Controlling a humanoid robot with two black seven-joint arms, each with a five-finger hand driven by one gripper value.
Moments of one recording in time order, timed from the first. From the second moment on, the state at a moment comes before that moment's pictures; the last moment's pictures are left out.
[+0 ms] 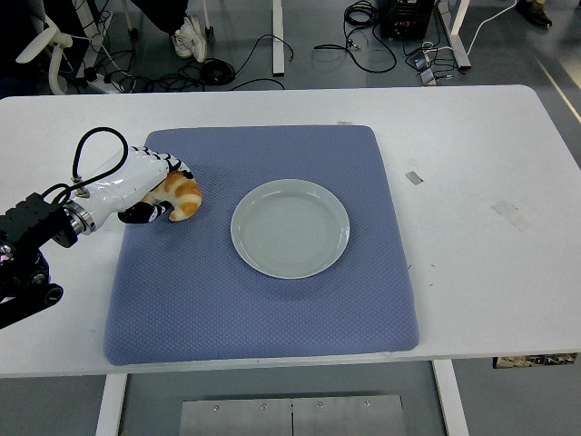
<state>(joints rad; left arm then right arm) -0.90 0.65 -0.09 -1.23 1.69 0.49 0.02 -0.07 0.00 0.10 0.16 -0.10 -0.06 0.21</state>
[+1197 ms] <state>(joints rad) -0.95 0.69 -0.34 -1.16 1.02 0.54 -0.10 -0.07 0.00 0.10 0.16 -0.10 -0.06 0.21</state>
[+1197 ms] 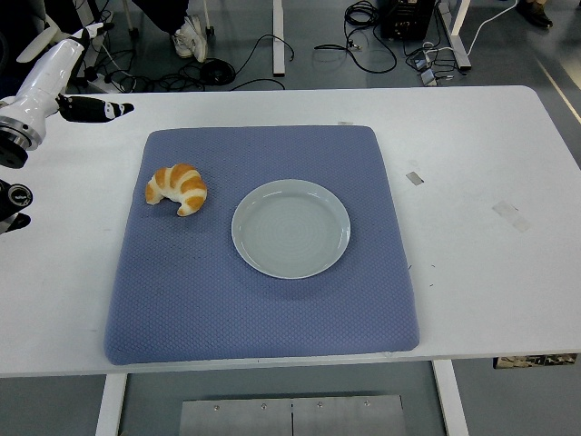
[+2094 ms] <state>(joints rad) -0.94 0.73 -0.49 -1.05 0.60 0.47 -0.13 -0.07 0.00 0.10 0.16 -0.10 -0.06 0.21</state>
